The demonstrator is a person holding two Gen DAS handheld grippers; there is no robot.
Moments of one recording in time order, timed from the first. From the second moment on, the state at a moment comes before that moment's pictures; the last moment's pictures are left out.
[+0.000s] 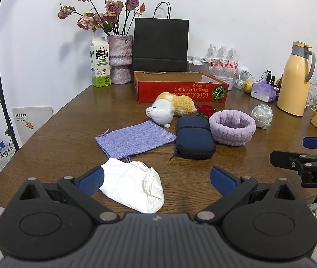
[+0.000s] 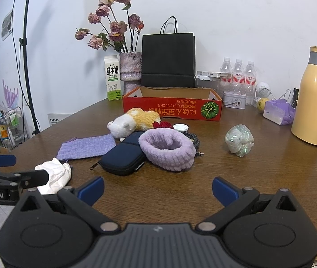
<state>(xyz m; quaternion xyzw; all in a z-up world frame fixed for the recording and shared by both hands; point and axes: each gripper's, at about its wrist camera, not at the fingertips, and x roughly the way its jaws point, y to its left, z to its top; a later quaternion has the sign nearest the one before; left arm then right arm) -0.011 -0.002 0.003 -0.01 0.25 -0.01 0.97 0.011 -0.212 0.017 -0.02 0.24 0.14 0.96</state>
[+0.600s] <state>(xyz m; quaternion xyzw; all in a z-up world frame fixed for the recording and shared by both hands) -0.008 0.002 -0.002 -0.01 0.26 0.00 0.97 0.013 -0.212 0.017 -0.02 0.24 0.14 0.96</state>
